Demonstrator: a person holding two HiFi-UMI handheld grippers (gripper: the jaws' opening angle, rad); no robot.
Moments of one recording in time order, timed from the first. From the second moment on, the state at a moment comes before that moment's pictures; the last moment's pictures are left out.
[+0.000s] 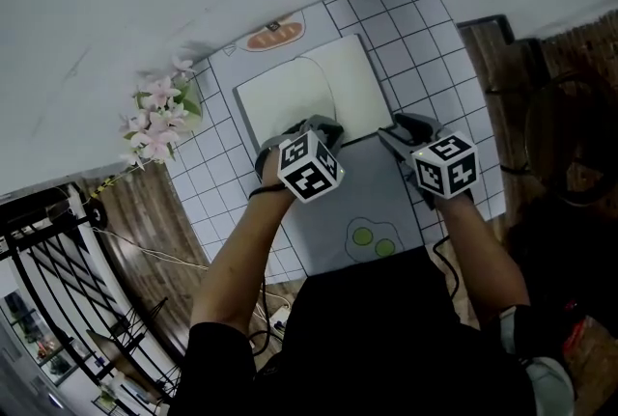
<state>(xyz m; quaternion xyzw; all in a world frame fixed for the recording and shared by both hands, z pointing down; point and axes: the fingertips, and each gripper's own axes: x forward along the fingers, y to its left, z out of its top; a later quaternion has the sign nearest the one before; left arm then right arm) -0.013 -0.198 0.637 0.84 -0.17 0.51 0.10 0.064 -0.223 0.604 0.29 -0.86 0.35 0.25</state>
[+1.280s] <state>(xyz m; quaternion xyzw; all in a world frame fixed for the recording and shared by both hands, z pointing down) 0.007 -0.184 0.641 0.79 -0.14 0.59 0.08 0.069 -0.209 0.595 0.27 -0.86 0.36 0.23</state>
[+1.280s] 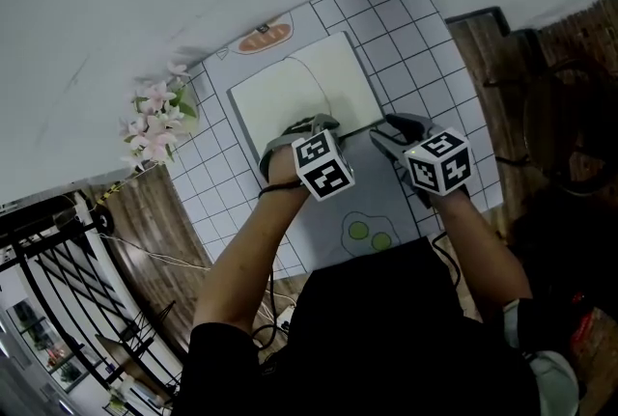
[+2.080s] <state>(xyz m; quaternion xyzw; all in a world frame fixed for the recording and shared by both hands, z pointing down) 0.001 -0.178 0.623 0.81 -0.19 0.54 0.11 0.069 -0.210 0.582 0.28 -0.86 0.35 0.24</state>
